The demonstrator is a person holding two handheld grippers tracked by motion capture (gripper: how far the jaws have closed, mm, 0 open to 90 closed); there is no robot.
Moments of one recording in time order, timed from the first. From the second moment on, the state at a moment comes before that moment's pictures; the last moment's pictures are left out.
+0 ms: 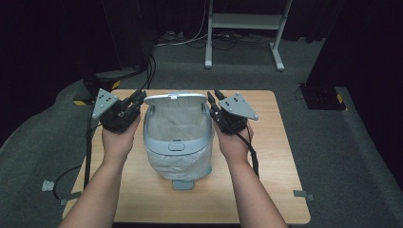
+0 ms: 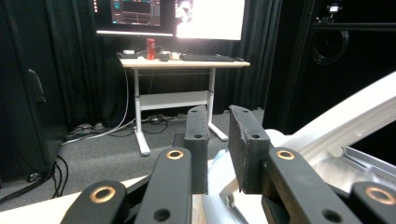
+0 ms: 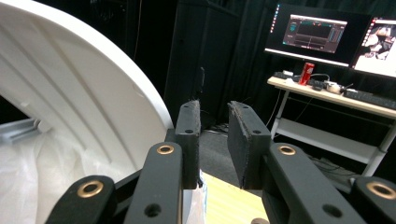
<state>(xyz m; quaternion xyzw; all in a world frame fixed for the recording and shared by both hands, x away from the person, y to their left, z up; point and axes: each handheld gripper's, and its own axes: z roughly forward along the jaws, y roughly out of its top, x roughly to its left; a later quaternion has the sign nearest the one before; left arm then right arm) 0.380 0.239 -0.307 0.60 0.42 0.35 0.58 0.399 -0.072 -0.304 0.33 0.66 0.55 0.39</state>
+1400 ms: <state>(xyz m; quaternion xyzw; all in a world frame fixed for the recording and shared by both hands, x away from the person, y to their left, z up) 0.326 0.240 -0.337 0.63 0.42 0.36 0.55 0.332 -0.071 -0.333 0.30 0.69 0.56 0.34</state>
